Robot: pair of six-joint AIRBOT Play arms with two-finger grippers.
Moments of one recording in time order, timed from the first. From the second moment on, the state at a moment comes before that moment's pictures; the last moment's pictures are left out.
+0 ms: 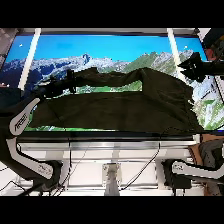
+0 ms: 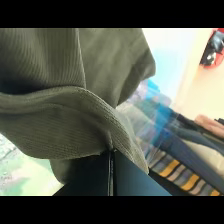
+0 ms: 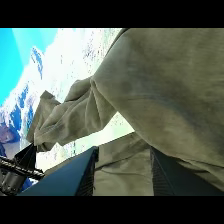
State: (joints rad) left arm 0.01 -1.74 1.13 -0.03 -0.60 -1.40; right arm -0.37 -1.40 1.45 -0.86 1.21 1.65
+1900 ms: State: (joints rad) left arm -0.15 -1.62 1.33 0.96 -0.20 -1.56; right arm -0.37 -1.41 1.45 -1.06 1.19 1.65
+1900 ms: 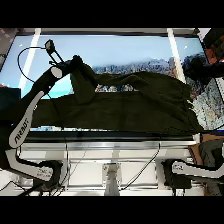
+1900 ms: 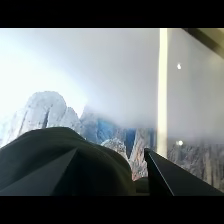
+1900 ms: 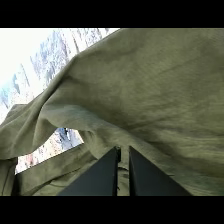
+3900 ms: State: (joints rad) left arm 0.21 -1.76 1.35 0.45 -0.97 -1.23; right arm -0.37 -1.54 1.45 -0.96 1.24 1.65
